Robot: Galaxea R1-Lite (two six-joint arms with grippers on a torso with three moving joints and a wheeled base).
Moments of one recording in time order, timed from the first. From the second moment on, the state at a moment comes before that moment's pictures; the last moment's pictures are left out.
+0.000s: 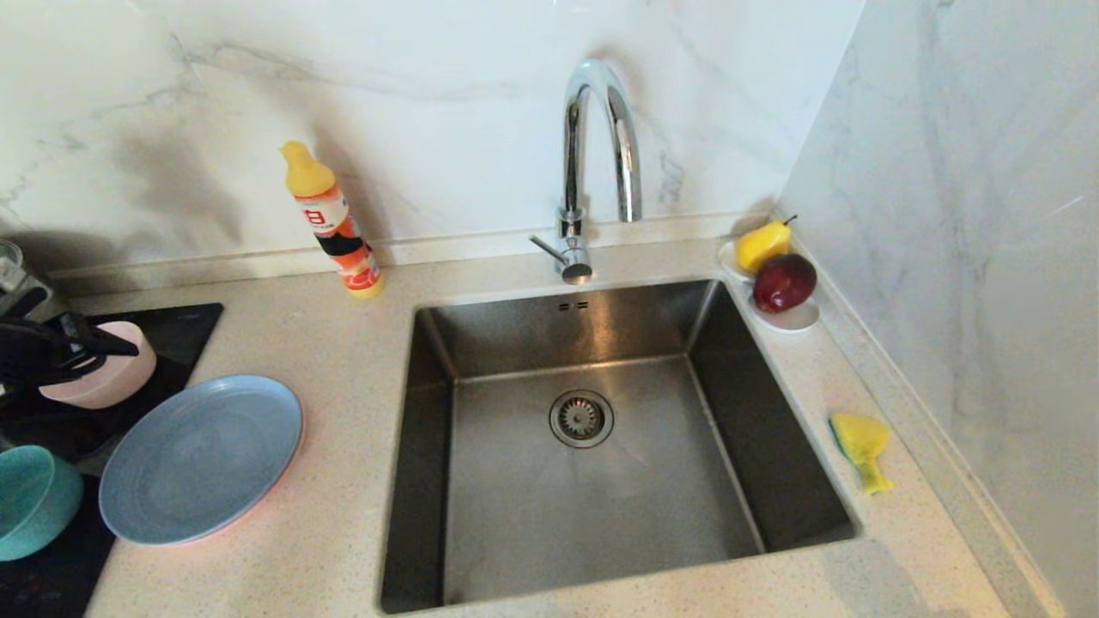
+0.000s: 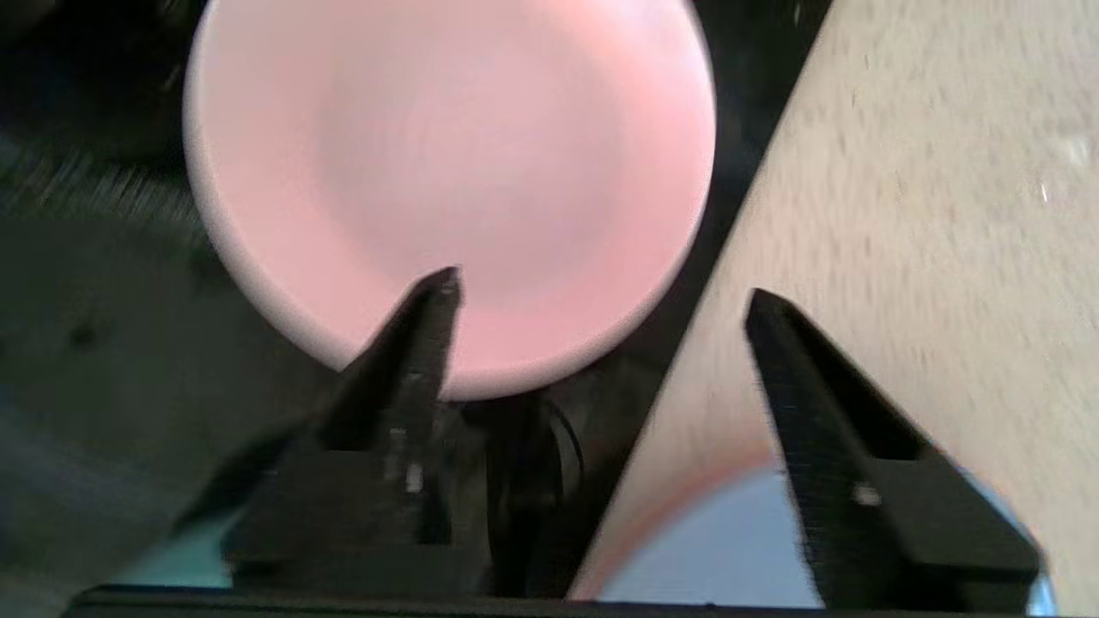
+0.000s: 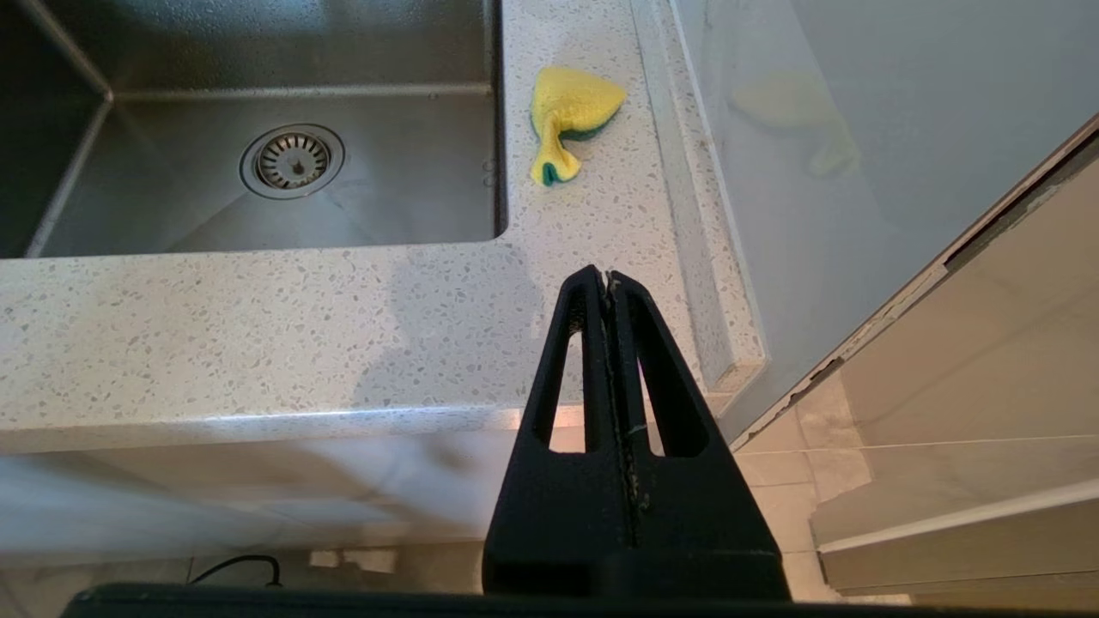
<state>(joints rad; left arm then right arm) 0.63 2.00 -1.53 0.20 -0.34 -0.08 0.01 0.00 0.00 0.00 -0.01 0.00</state>
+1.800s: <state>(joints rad) 0.58 2.07 -1.71 0.31 -0.33 -0.14 0.01 0.00 0.00 0.00 0.00 0.00</state>
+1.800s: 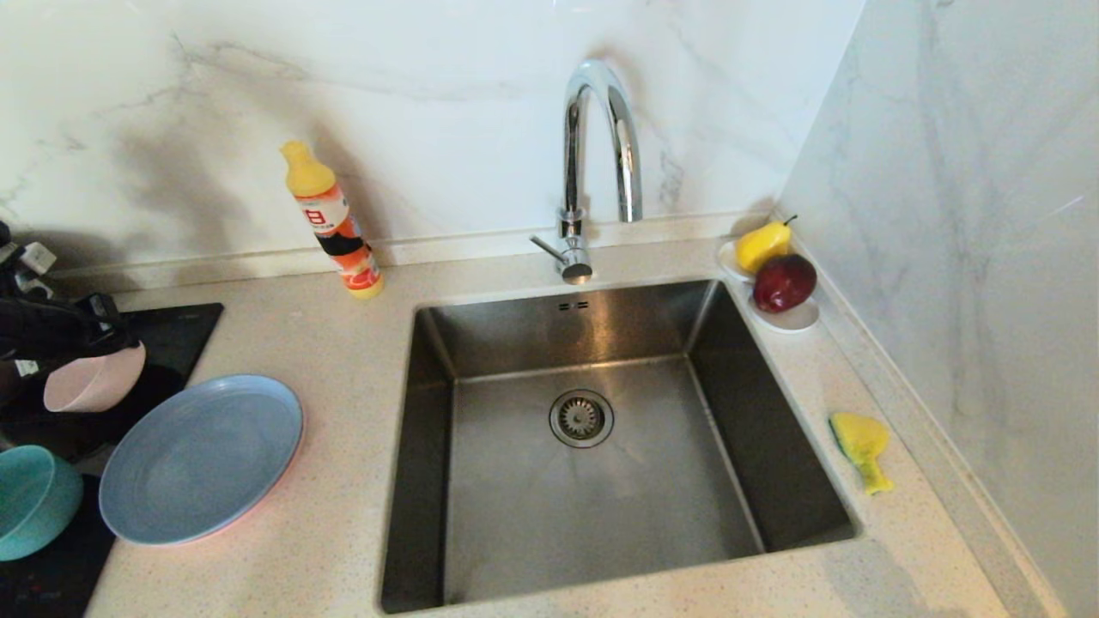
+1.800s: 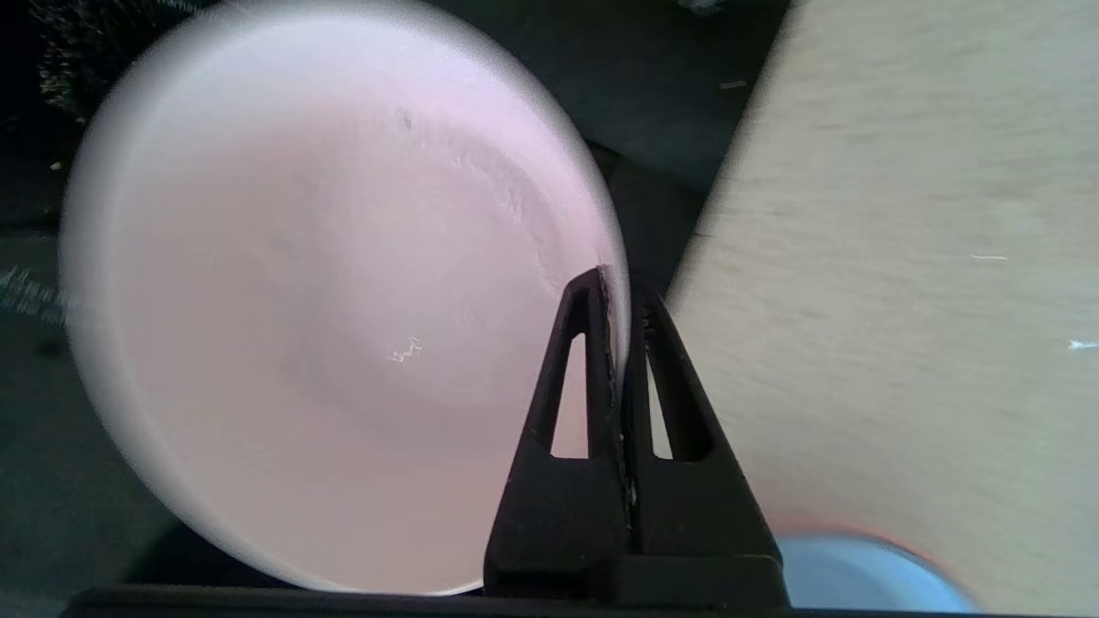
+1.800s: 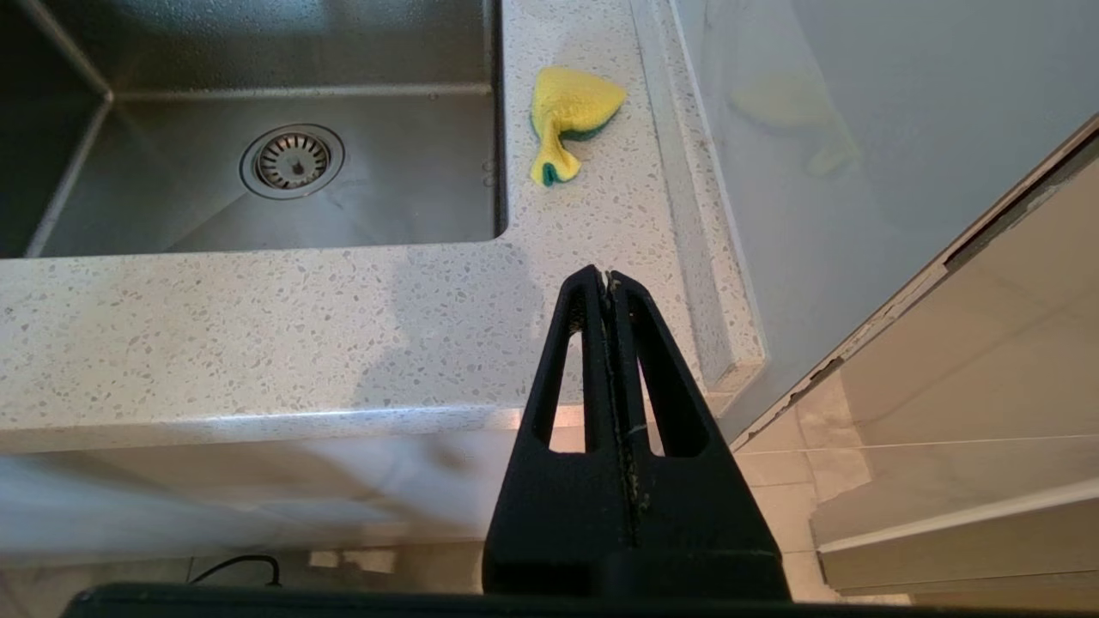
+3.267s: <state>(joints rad) 0.32 1.54 -1.01 0.30 -0.22 -0.12 0.01 0.00 0.00 0.00 -0.01 0.00</state>
